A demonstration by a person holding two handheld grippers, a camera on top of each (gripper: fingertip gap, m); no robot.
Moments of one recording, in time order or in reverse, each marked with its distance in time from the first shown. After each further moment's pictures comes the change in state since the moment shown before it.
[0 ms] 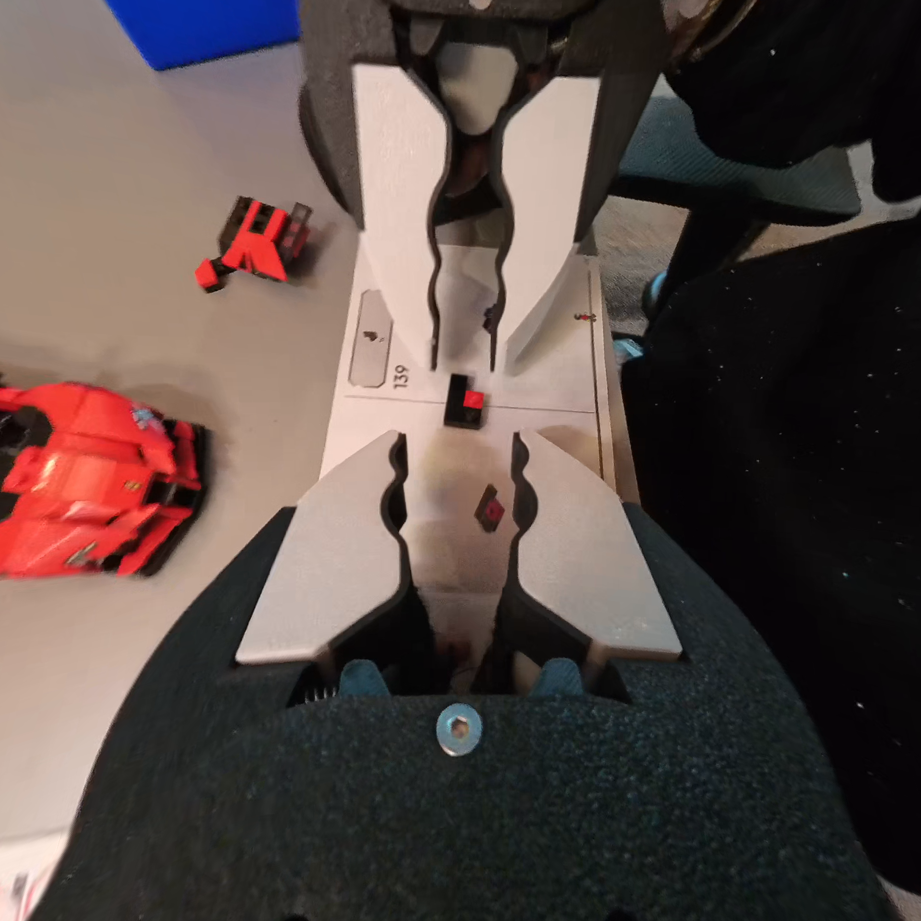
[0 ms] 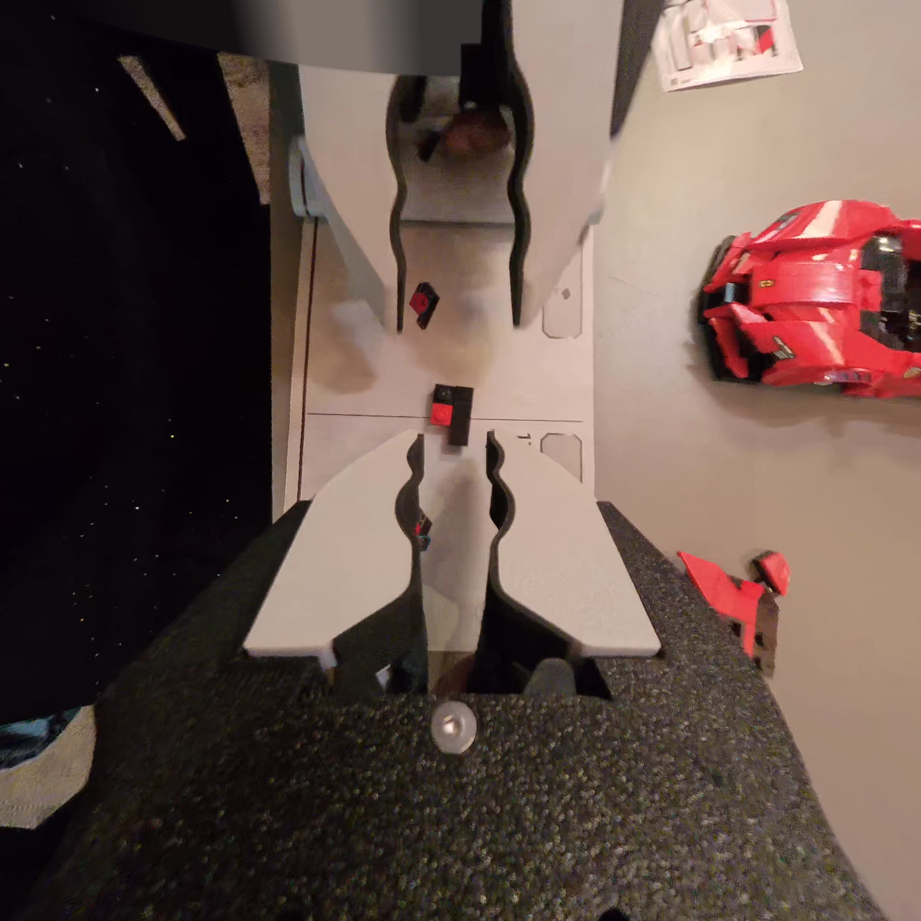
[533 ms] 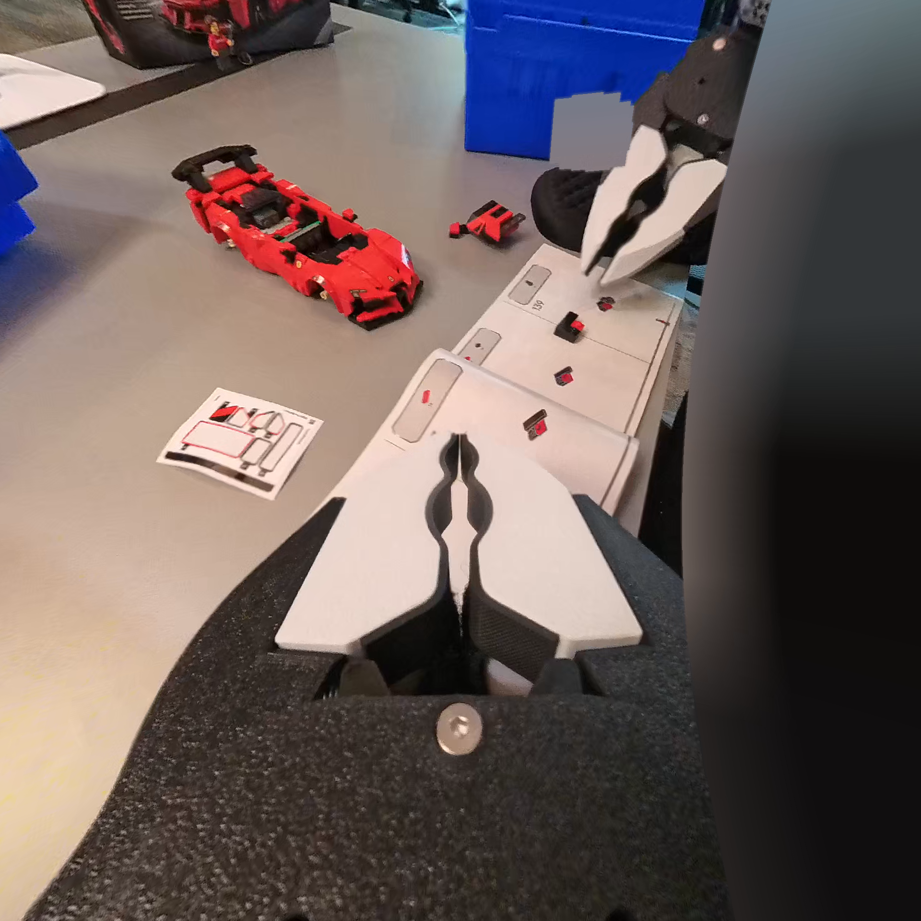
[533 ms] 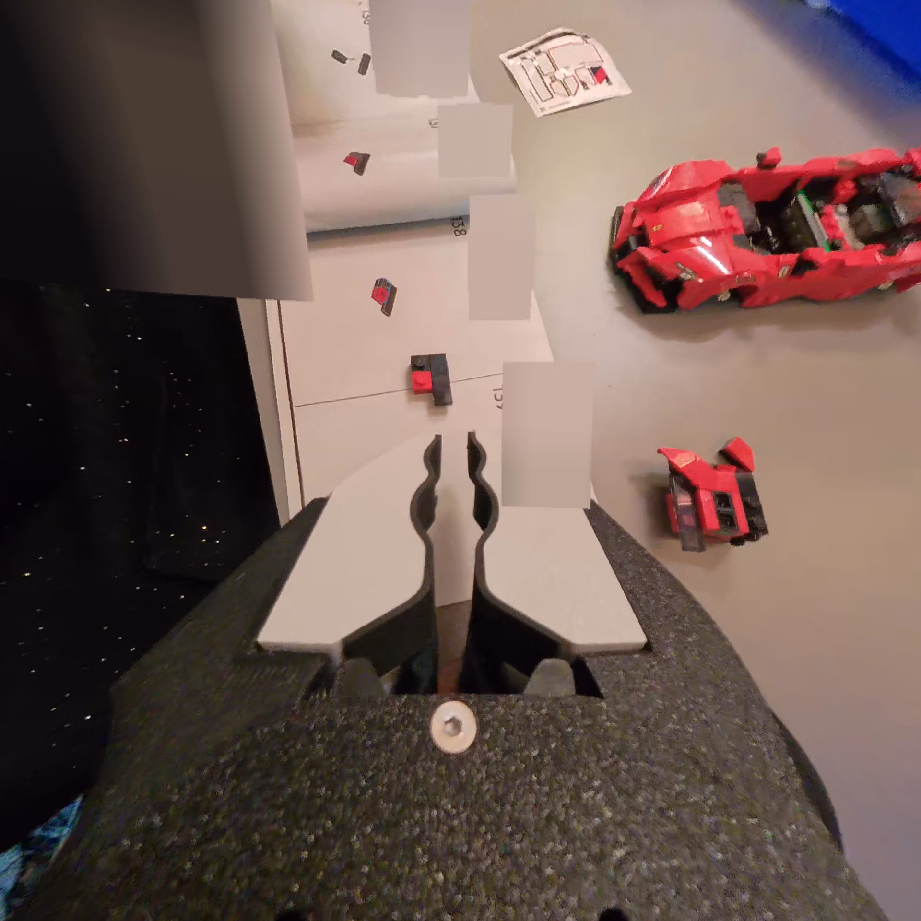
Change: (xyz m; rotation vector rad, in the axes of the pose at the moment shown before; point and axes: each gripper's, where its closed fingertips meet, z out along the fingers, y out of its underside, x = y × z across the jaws) left arm -0.014 0.056 -0.135 0.267 -0.349 -0.286; right arm 0.001 0.012 -0.021 0.145 0.210 0.124
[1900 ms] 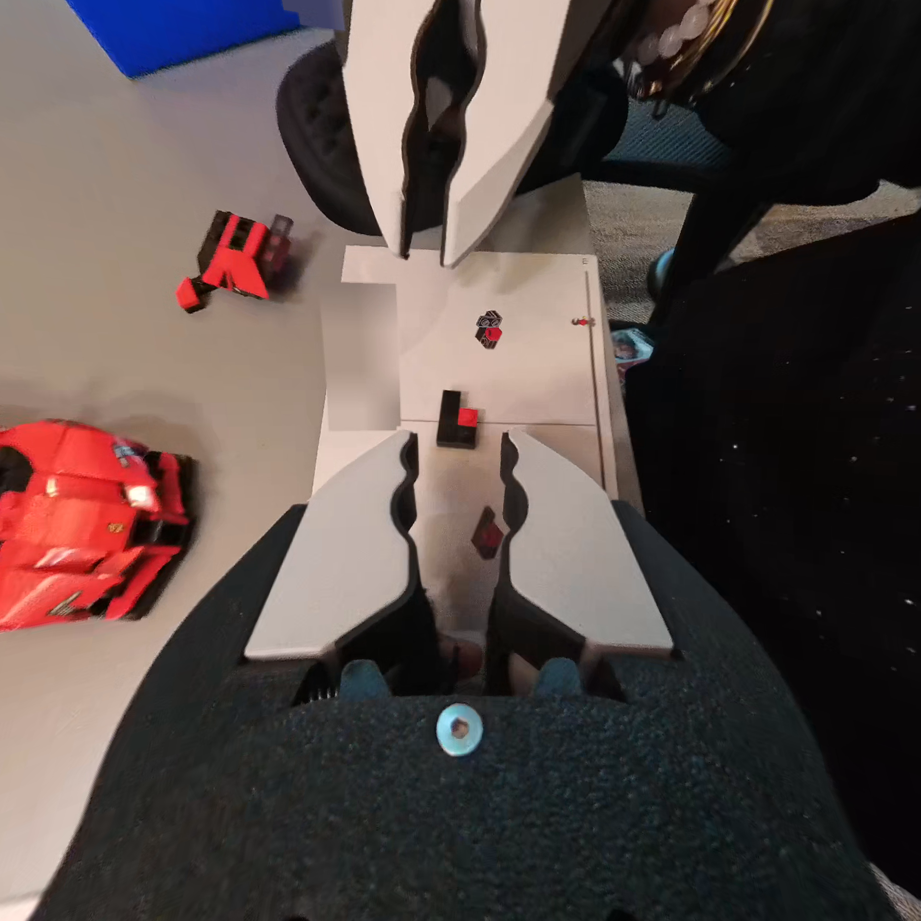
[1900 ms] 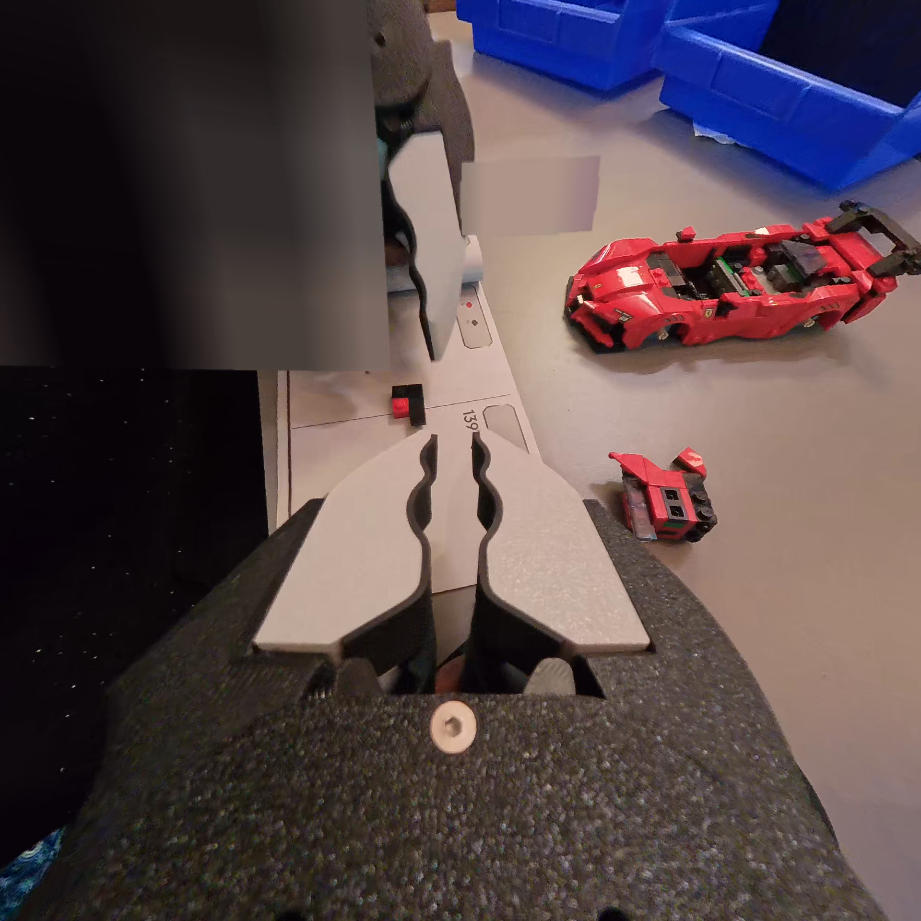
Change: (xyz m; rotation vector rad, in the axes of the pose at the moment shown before) left arm 0.077 -0.008 0.137 -0.289 0.350 0.330; right arm 0.016 -0.008 -0.020 0.231 -0.034 0.045
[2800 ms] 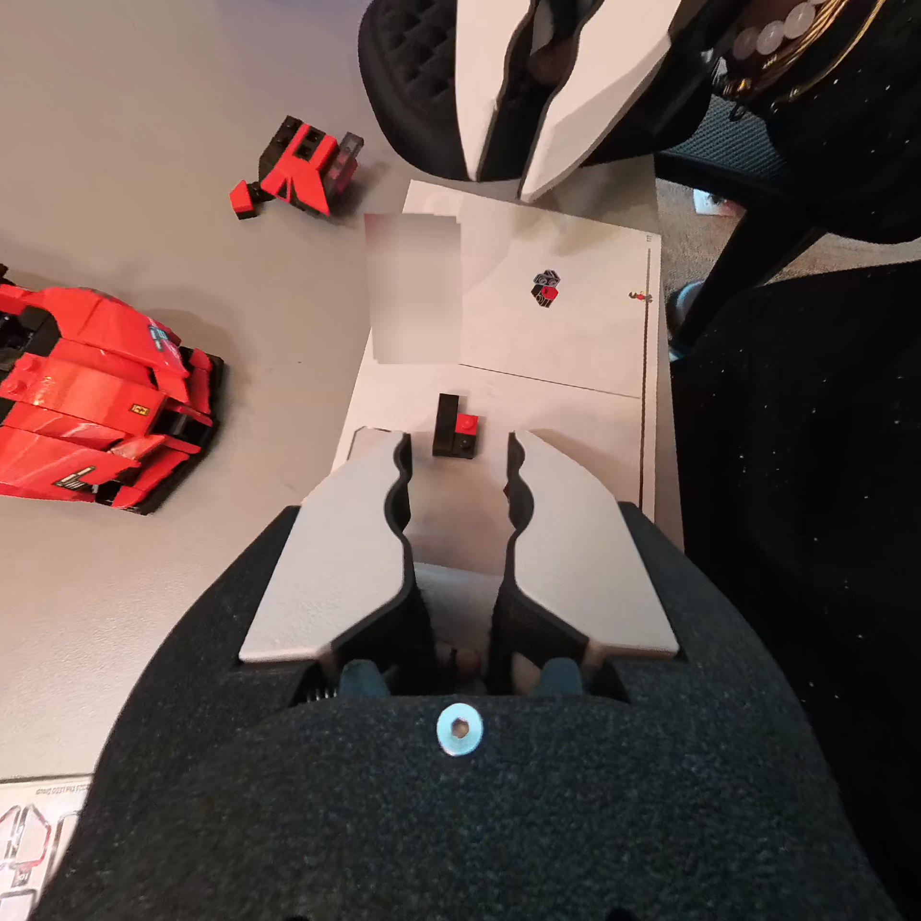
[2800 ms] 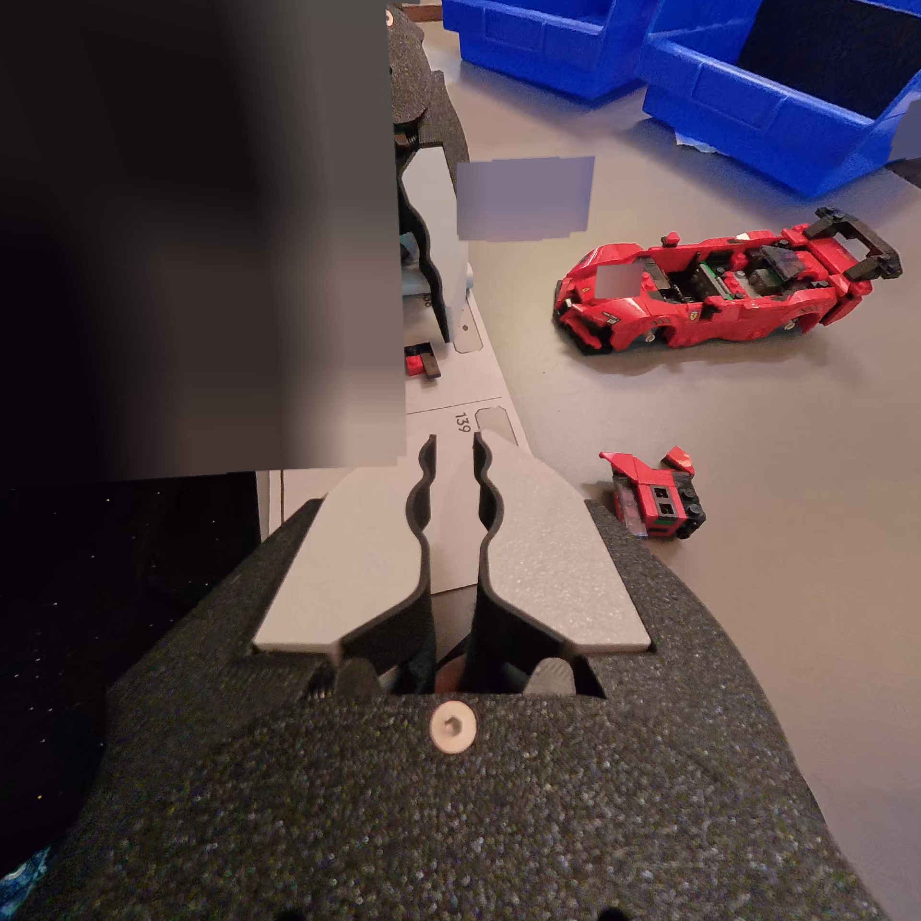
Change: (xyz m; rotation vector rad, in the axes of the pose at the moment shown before) left arm -0.015 0.023 -0.007 0.007 -0.061 -0.148; right arm 0.003 -0.001 -0.001 0.012 0.026 -0.002
